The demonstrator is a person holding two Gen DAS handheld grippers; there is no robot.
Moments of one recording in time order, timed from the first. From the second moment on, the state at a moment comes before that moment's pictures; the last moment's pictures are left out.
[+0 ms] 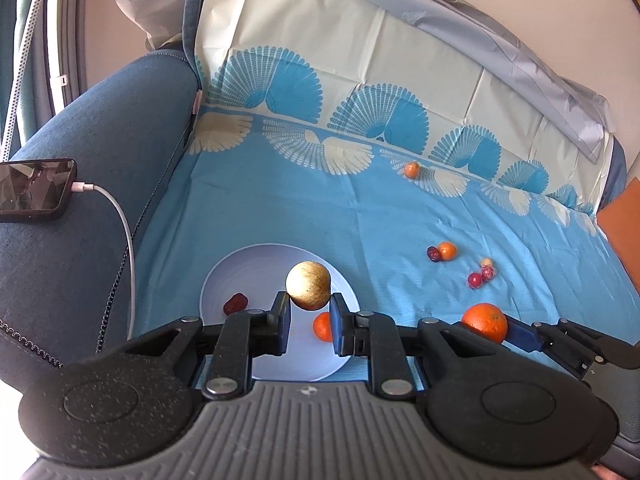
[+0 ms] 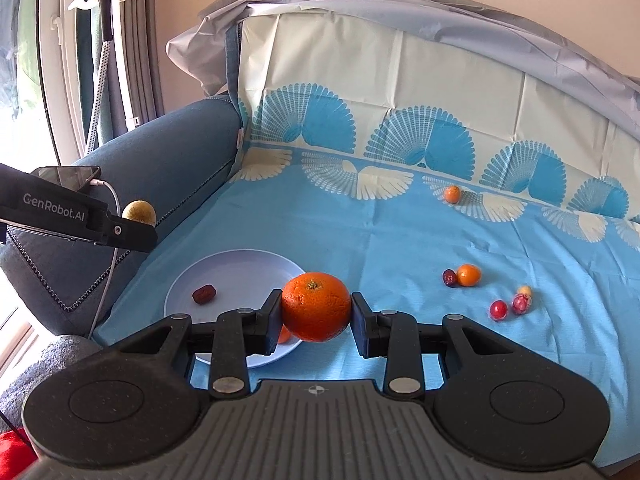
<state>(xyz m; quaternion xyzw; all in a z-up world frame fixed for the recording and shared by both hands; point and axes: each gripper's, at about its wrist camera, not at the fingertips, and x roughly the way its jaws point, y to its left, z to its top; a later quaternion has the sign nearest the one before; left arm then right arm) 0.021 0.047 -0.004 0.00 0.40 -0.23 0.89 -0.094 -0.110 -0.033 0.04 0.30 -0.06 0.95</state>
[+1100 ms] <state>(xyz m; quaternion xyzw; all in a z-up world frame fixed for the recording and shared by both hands) 0.128 0.021 -0.112 0.10 0.50 -0.16 0.85 0.041 -0.084 -0.136 0.00 0.40 0.00 0.92</state>
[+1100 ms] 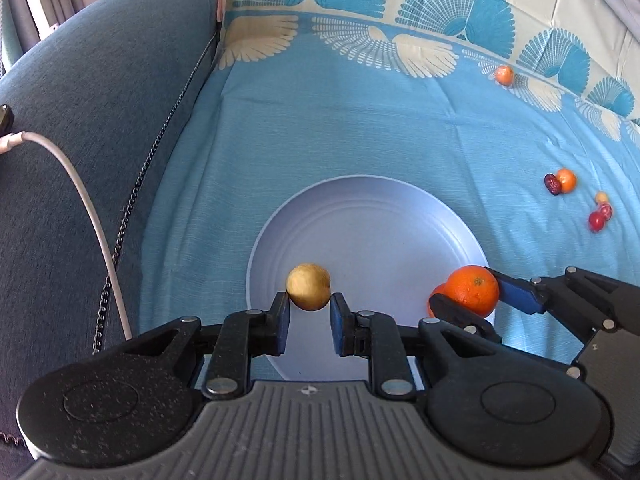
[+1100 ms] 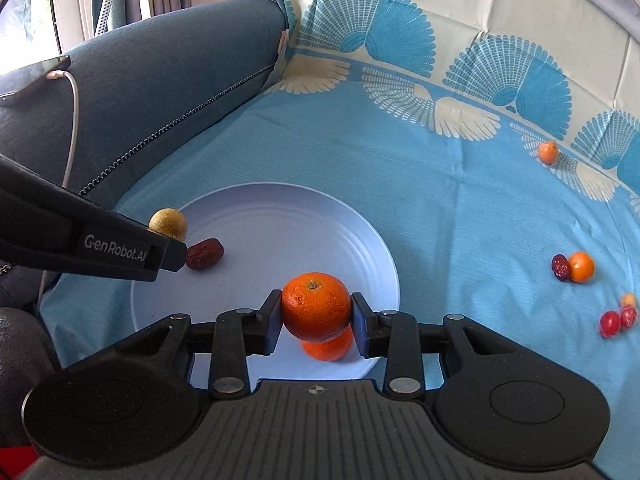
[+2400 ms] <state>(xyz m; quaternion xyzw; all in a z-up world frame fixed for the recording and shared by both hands) -0.047 0.032 0.032 0.13 0.38 -0.15 0.90 -0.156 -0.100 -0.003 0.05 0.28 -0.05 0.96</state>
